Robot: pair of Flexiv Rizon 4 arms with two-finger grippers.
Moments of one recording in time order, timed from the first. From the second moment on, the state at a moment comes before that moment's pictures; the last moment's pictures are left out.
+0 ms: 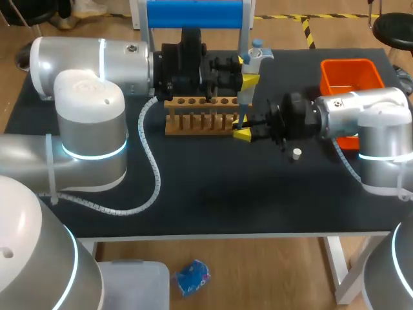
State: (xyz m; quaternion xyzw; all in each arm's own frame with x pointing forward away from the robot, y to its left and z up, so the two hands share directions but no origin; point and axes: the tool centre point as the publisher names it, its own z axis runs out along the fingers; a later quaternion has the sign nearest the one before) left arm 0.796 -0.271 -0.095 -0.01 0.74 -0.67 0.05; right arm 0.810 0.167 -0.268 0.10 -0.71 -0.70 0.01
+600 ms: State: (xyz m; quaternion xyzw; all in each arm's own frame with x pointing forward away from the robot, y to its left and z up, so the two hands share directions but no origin) left arm 0.814 -0.255 -0.089 -0.03 0.74 -0.67 0.08; right arm 0.792 0.141 -0.301 0.04 -0.74 -0.67 0.07
